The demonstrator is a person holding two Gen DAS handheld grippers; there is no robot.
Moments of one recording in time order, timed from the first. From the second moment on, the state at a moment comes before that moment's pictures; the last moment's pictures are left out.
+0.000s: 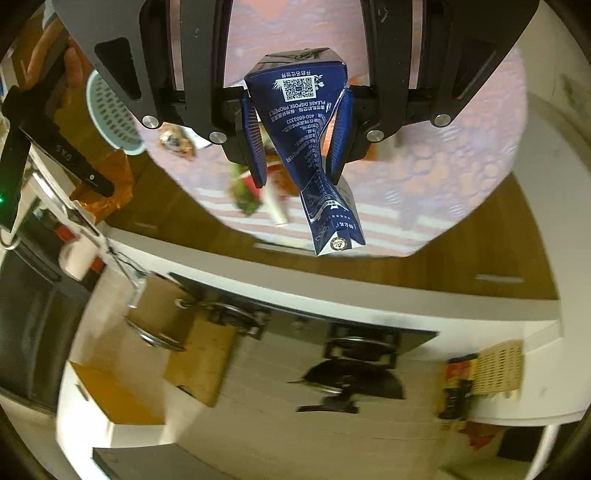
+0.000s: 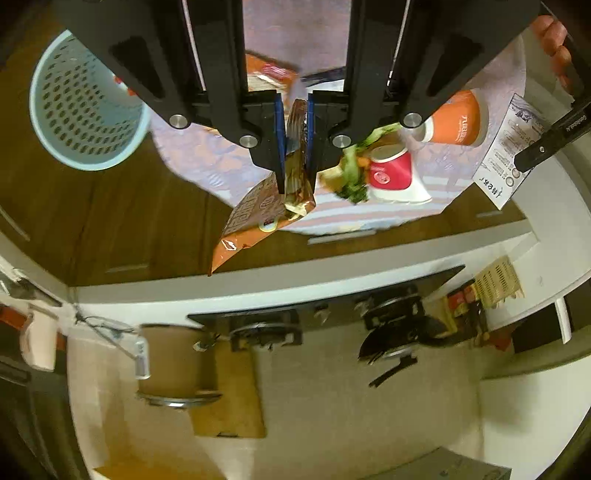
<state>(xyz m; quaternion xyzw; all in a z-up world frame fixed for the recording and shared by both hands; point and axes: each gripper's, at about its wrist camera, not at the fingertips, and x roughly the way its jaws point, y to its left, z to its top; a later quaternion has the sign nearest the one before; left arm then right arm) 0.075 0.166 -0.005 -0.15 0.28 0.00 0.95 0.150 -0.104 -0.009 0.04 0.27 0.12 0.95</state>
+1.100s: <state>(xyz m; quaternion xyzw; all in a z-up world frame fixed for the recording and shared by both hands) 0.188 -0.156 -0.079 -0.03 0.39 -0.27 0.88 0.157 -0.328 -0.113 0.11 0.39 -0.02 0.91</state>
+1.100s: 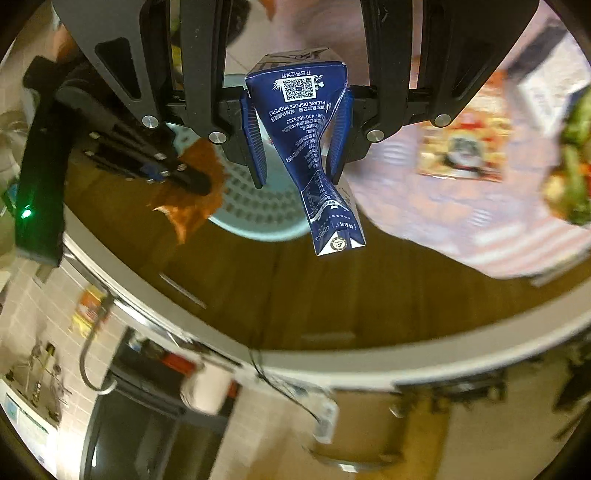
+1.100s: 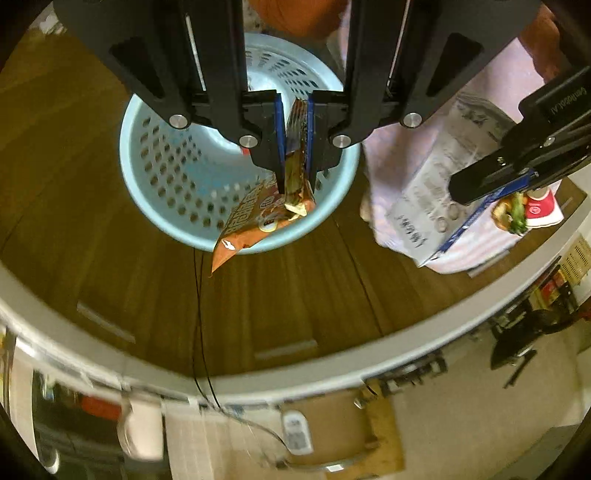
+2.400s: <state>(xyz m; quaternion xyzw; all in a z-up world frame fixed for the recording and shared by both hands) 0.163 -0.105 -0.073 -0.07 0.38 -0.25 0.89 0.146 -0.297 -0.088 0.14 0.38 0.03 0.91</state>
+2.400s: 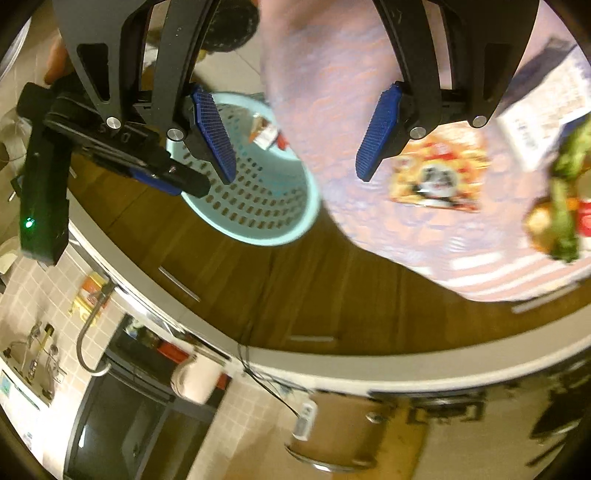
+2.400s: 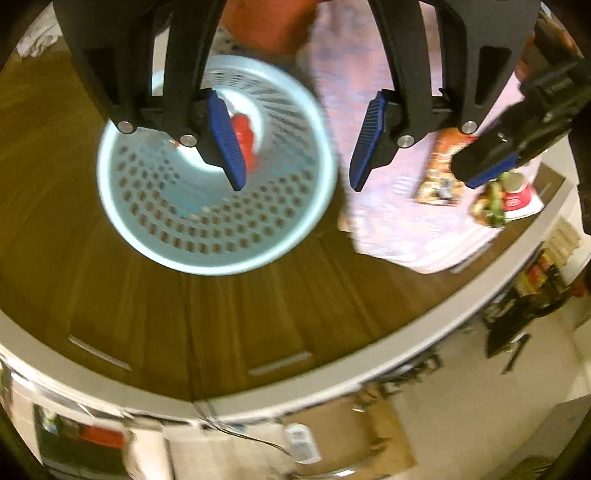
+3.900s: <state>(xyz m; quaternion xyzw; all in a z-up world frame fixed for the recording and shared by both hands) 0.100 0.188 -0.099 -0.20 0.38 -0.10 0.90 0.161 -0.120 -0.117 0.05 0.42 0.12 0.90</state>
